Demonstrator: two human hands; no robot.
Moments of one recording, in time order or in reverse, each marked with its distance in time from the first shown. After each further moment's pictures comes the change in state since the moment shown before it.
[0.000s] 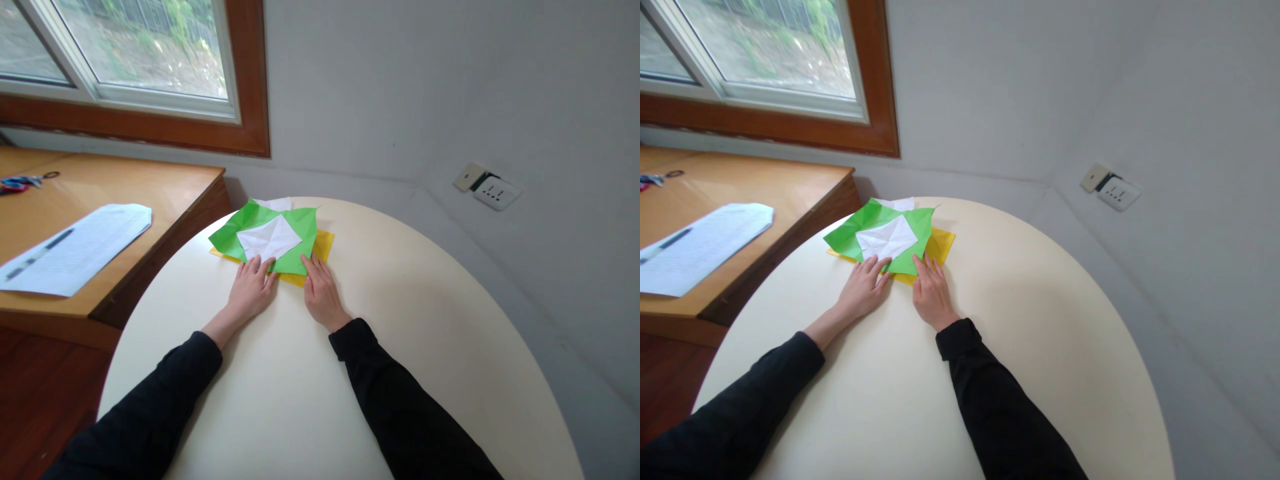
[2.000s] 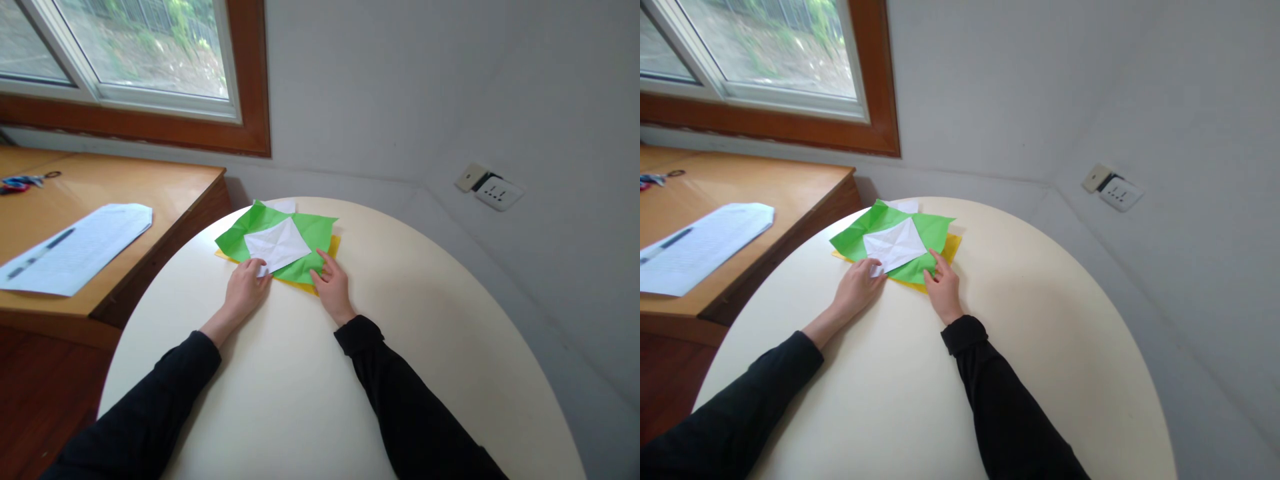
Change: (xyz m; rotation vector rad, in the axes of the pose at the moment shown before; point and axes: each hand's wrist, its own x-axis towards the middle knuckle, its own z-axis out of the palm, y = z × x) left_hand 0.003 -0.009 -0.006 -0.178 0.091 -0.084; right_hand 0.005 0.012 0.000 0.575 0.186 0.507
